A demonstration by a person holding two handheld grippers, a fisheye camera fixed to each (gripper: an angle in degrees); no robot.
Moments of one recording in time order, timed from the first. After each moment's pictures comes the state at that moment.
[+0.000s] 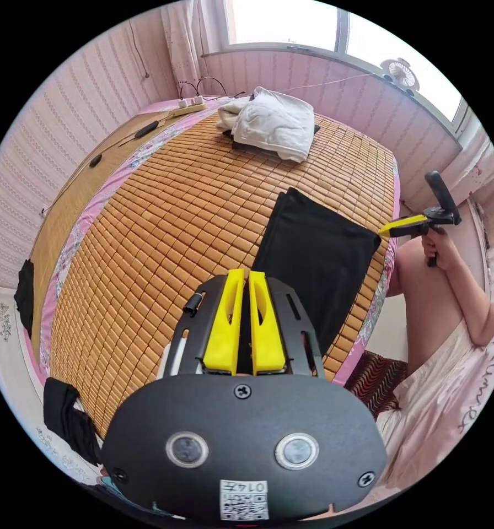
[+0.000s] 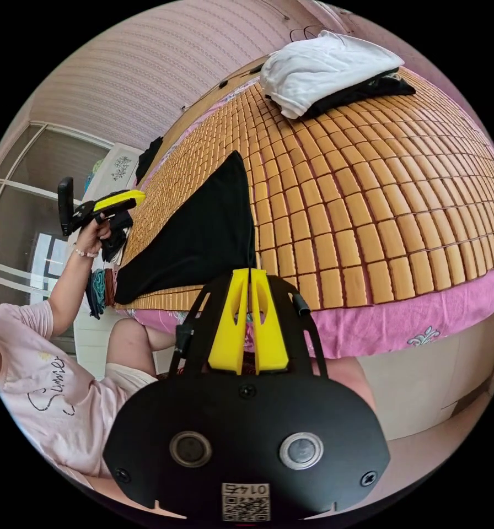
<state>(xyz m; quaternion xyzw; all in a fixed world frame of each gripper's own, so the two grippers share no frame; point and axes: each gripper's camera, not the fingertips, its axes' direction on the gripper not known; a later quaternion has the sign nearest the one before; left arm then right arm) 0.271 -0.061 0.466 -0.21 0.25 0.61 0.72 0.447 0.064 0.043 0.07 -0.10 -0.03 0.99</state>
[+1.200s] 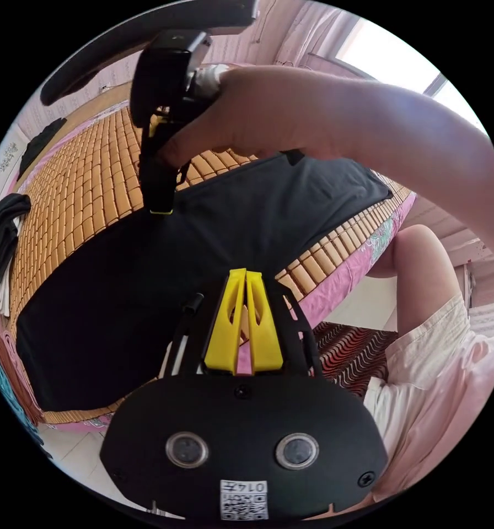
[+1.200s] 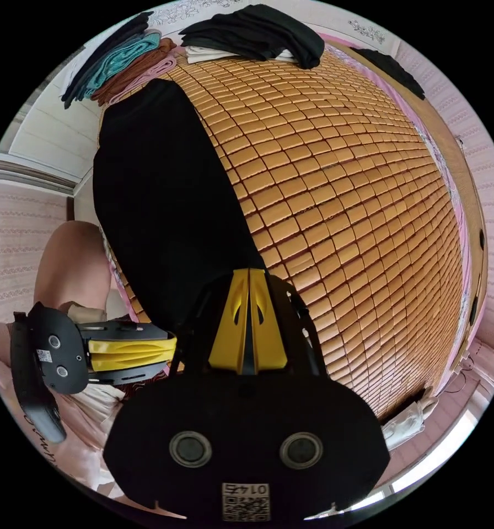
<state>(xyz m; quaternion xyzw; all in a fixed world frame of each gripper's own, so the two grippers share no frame) -0.057 0.024 0.483 -0.30 0.23 0.42 0.83 -0.205 -0.039 0.261 -0.17 0.16 -0.56 0.79</state>
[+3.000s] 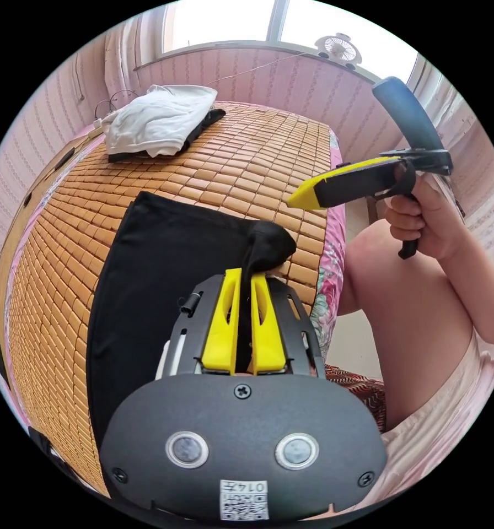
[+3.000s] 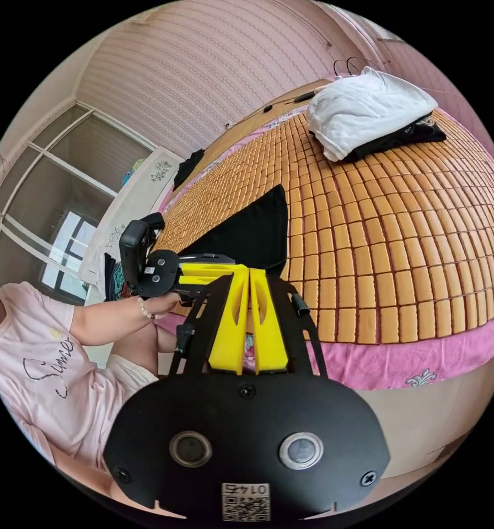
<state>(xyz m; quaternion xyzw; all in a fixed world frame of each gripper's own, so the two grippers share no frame) 0.275 0.252 0.410 -0.22 0.36 0.63 0.65 0.505 0.083 0.003 0.13 -0.15 -0.11 0.97</state>
